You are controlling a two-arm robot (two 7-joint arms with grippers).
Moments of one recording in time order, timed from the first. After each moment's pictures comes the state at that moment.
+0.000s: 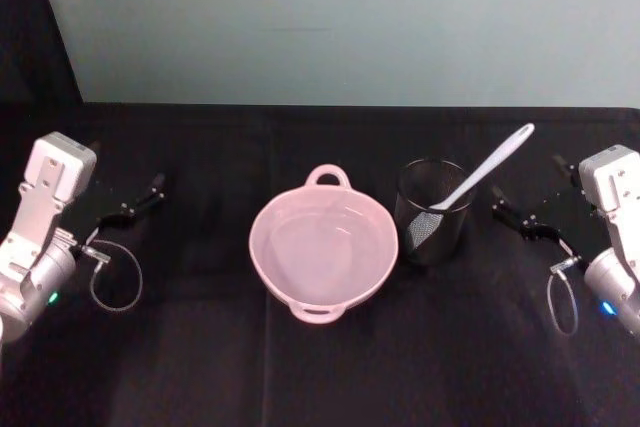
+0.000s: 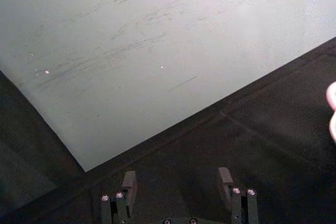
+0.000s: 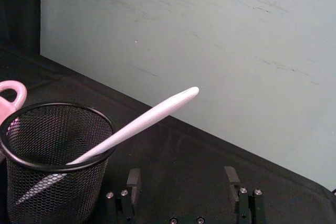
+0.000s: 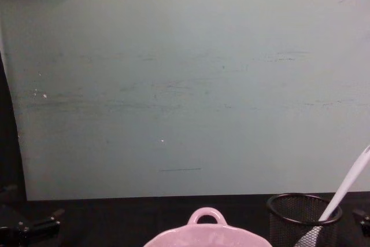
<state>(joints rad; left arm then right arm) -0.20 0.60 0.45 -1.41 -0.25 -0.12 0.03 0.20 0.60 -0.45 -1.41 0.25 -0.12 -0.03</state>
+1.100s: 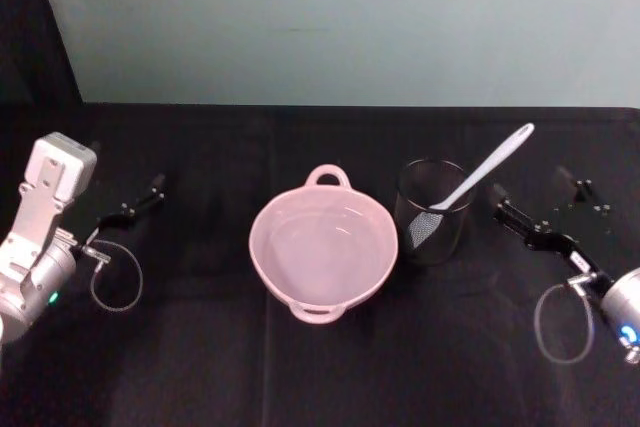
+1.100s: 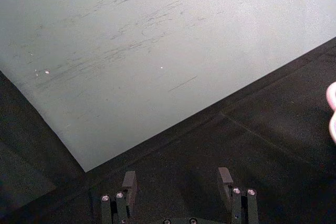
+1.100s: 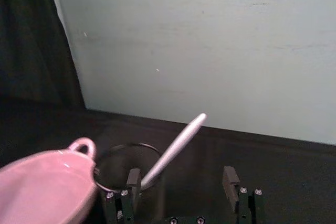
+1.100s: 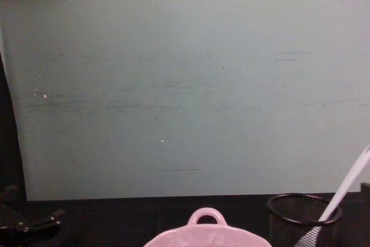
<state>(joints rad) -0.20 0.60 0.45 -1.41 -0.25 -0.12 0.03 -0.05 0.60 -0.25 -1.72 0.53 -0.03 0.06</state>
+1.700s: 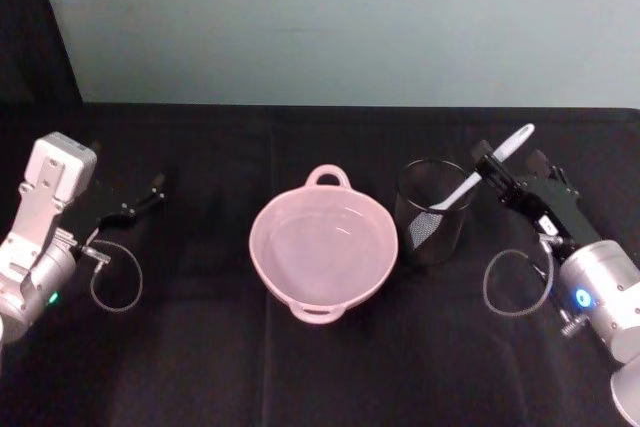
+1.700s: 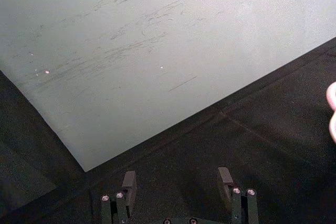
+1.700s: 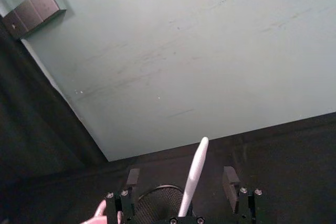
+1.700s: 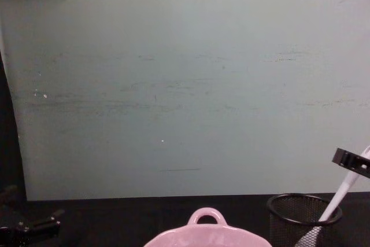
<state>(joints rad) -0.20 0.60 0.45 -1.41 -0.25 -0.12 0.03 0.01 0.35 -0.20 -1.66 0.71 0.00 0.05</state>
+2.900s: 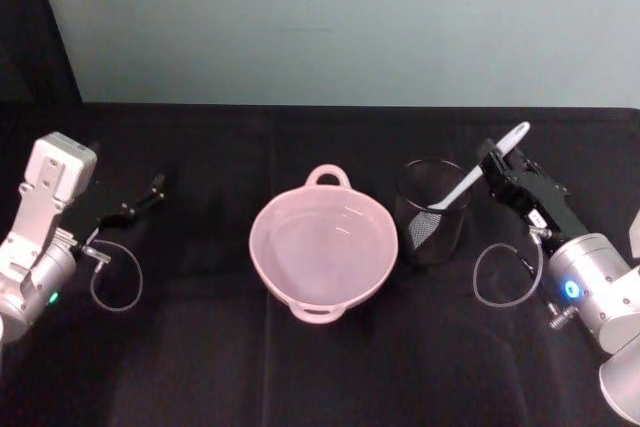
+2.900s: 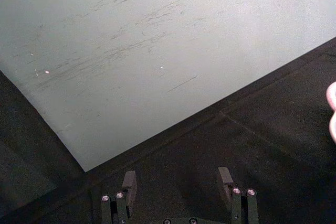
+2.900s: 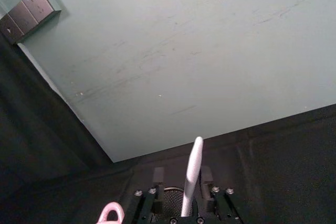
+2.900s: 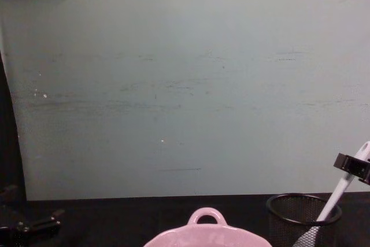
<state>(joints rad) -0.20 0.60 0.45 -1.41 -0.25 -0.12 0.03 0.04 0.32 -0.20 -1.63 0.72 0.03 0.05</state>
